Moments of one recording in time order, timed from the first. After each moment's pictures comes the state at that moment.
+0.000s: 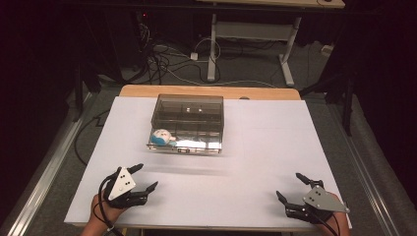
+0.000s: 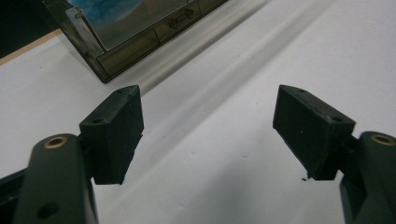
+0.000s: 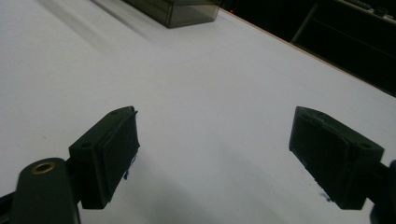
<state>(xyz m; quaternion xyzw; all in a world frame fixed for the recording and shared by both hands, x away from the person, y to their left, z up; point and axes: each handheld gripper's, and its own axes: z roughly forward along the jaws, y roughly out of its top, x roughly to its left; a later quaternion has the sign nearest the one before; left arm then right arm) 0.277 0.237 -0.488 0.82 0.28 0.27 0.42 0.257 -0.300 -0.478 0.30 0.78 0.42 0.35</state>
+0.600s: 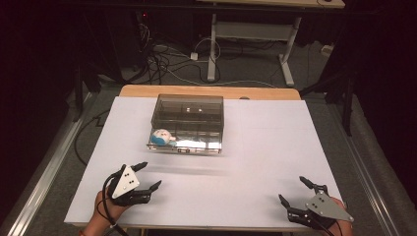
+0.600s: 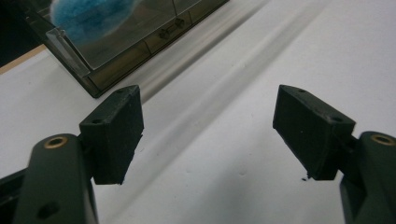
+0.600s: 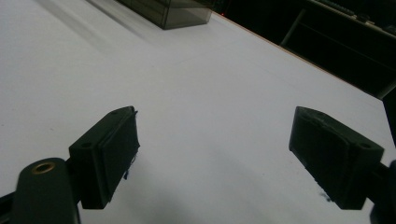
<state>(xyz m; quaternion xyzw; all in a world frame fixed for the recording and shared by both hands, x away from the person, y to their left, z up) 0.284 0.229 -0.488 0.82 0.27 0.26 0.43 0.242 -0.302 -0.477 0.30 0.78 0.41 0.37</state>
